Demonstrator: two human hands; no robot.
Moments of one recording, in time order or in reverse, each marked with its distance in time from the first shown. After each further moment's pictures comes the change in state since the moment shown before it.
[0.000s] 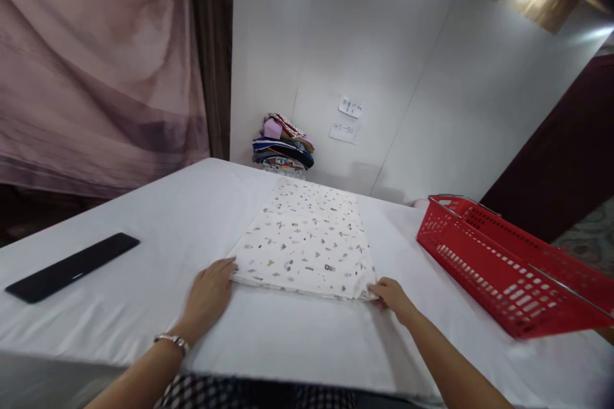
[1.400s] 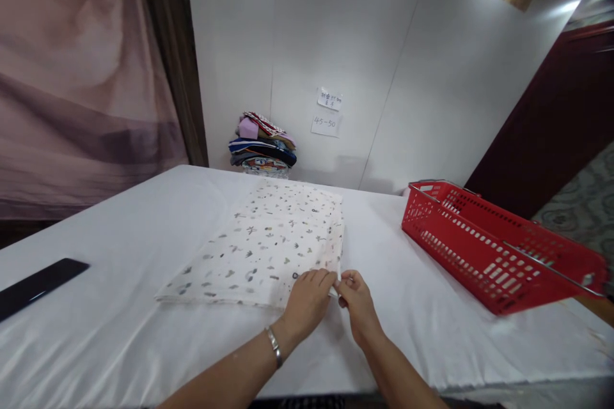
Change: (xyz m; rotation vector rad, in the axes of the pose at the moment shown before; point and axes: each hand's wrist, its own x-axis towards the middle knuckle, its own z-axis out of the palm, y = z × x) left_hand 0.023 0.248 -0.002 -0.336 -0.163 0.483; right_hand -0.074 -0.057 0.047 0.786 -0.014 -0.182
